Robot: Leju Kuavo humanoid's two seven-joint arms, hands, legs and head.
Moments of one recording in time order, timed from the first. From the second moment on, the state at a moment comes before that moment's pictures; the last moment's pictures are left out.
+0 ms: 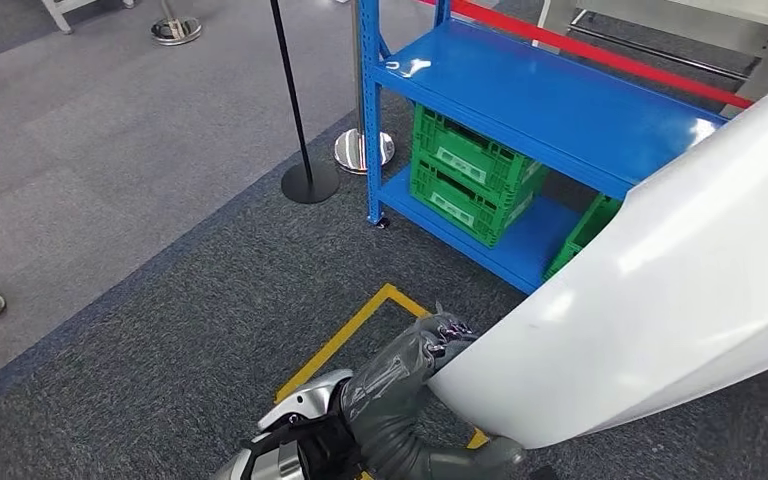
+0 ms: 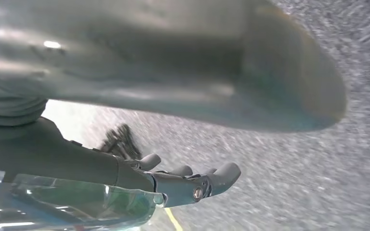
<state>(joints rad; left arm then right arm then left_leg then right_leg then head) -0.36 -0.22 -0.94 -1.43 -0.22 -0.14 -0.57 -0.07 0.10 -0.60 -0.16 1.14 -0.12 -0.01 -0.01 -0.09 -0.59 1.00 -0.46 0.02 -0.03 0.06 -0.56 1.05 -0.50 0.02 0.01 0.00</state>
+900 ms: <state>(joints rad) -0.37 -0.24 -0.94 -1.43 -0.21 -0.18 -0.57 -0.10 0.06 -0.64 -0.16 1.10 -0.16 0.03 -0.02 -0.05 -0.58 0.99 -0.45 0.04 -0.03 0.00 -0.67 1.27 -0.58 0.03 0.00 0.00</state>
